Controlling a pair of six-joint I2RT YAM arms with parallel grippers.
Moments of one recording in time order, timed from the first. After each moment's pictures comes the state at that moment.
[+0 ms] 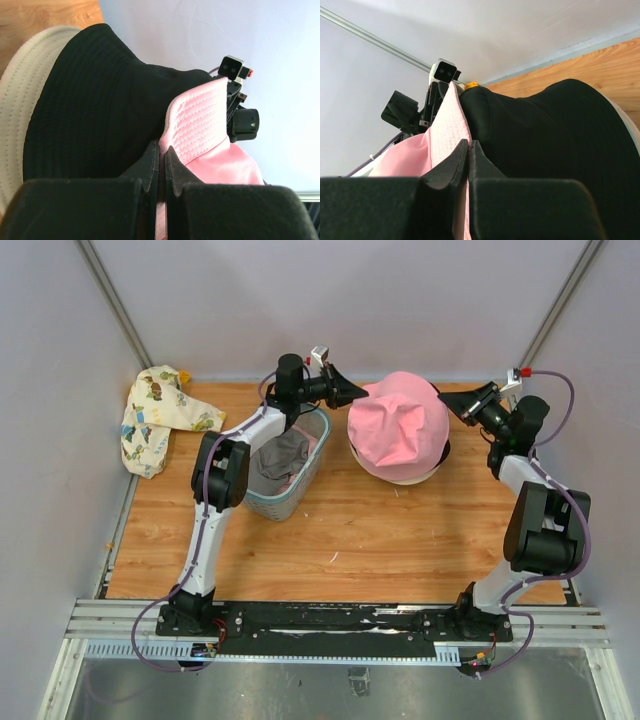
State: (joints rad) left arm -0.39 2.39 1.95 0.42 0.86 -1.33; right arm -0.22 1.64 0.99 0.75 -0.85 1.02
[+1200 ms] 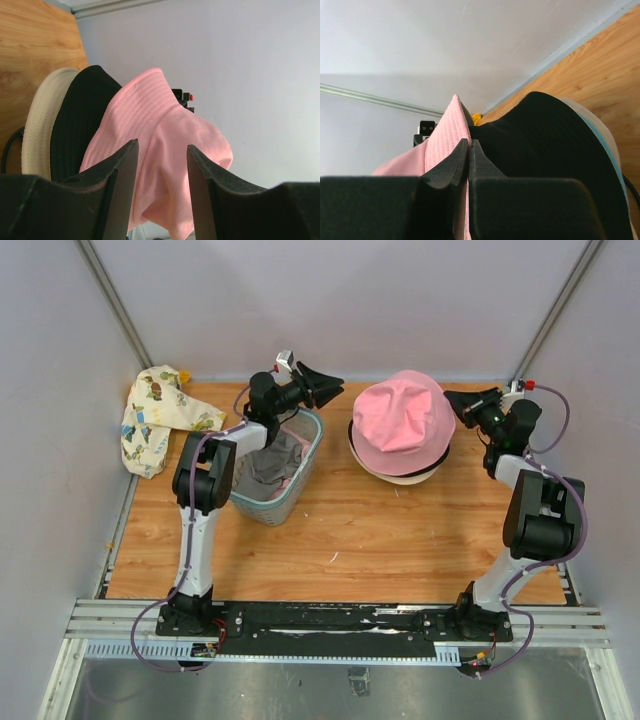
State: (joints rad) left arm -0.31 2.27 1.59 0.89 0.70 -1.53; right arm -0.22 1.74 1.00 0.78 -0.65 1.22
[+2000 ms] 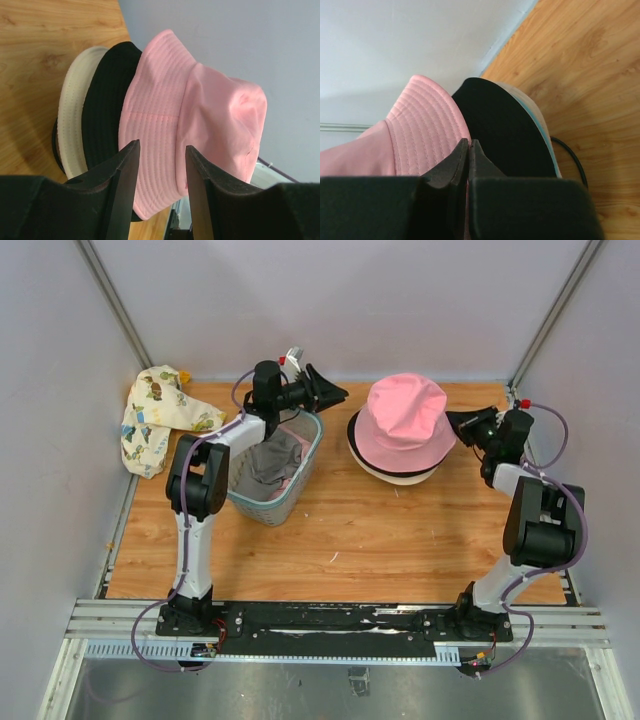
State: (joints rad) left arm -0.32 2.17 1.61 0.54 0.77 -1.15; right arm -0.22 1.69 0.90 0.60 -0.50 1.11
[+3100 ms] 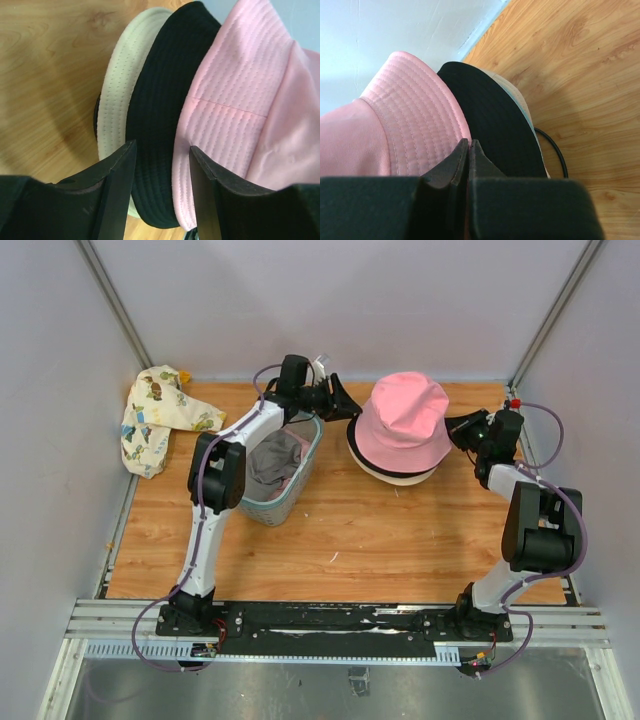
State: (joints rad) left arm -0.40 2.34 1.99 -0.11 0.73 -0.80; right arm -0.15 1.65 0.88 0.48 -0.42 0.97
